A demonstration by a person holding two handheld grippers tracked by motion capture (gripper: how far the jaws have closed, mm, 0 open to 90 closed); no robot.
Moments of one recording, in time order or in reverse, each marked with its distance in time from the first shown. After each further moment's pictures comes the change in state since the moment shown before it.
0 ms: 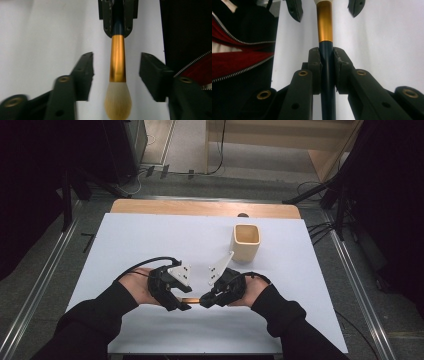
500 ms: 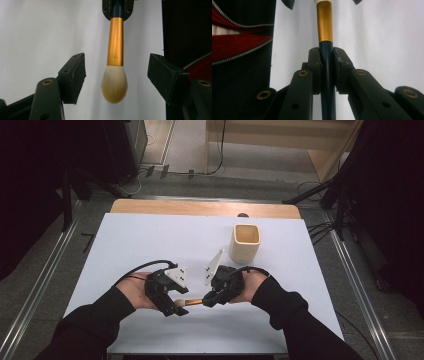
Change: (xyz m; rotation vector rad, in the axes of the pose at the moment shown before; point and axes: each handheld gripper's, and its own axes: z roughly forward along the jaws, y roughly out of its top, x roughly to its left) left arm -0.002 -0.012 0.007 -0.017 -0.021 -0.060; right arm -0.003 0.014 -0.004 0.169 0.008 -0.031
